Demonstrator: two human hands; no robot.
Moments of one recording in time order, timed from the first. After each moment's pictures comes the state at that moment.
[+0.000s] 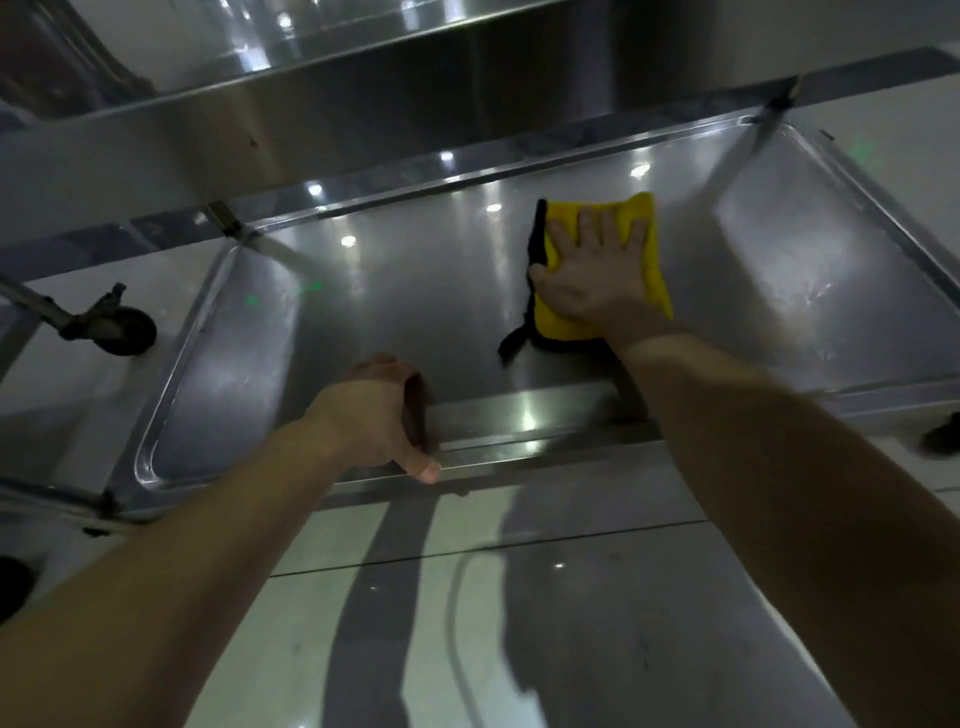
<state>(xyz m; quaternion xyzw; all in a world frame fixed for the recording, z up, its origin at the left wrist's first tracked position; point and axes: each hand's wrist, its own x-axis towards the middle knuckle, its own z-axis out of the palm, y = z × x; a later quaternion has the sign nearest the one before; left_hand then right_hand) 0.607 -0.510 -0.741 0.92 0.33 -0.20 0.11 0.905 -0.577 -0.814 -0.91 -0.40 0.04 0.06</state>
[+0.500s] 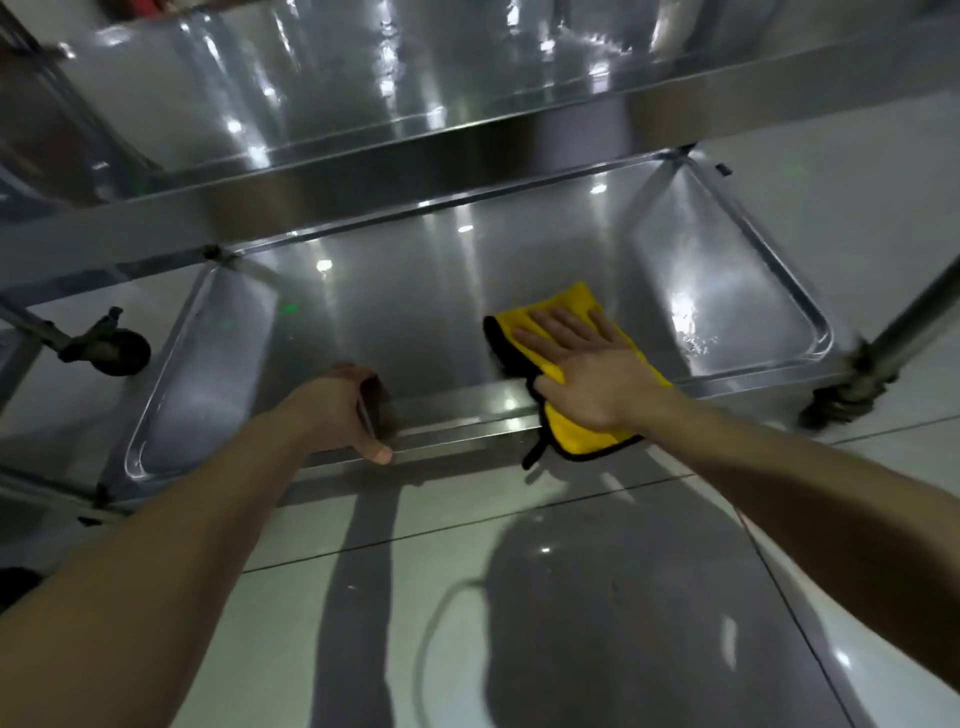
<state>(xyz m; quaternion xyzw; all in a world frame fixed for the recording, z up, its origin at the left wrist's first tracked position) 0.568 -0.494 -0.722 0.90 0.36 -0.23 0.11 0.820 -0.710 -0.814 -0.83 -0.55 0.05 0.06</state>
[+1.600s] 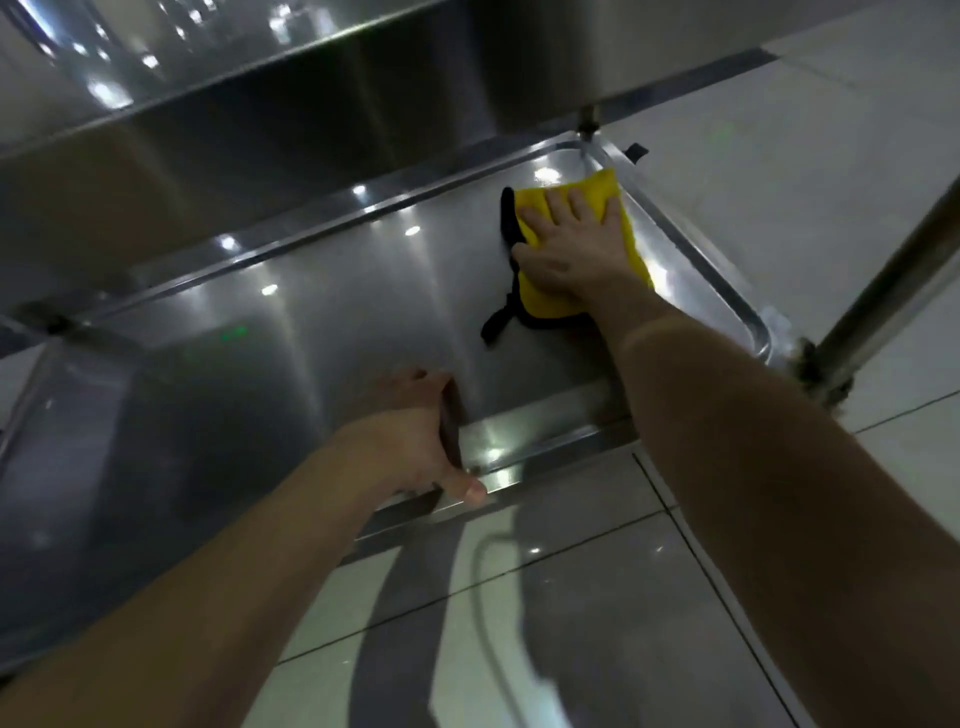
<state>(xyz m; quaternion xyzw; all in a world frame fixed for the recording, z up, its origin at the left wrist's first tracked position) 0.745 -0.599 -0.740 0.94 0.23 -0.23 0.05 1.031 -0.664 -0.807 -0.93 -0.35 0.04 0.08</state>
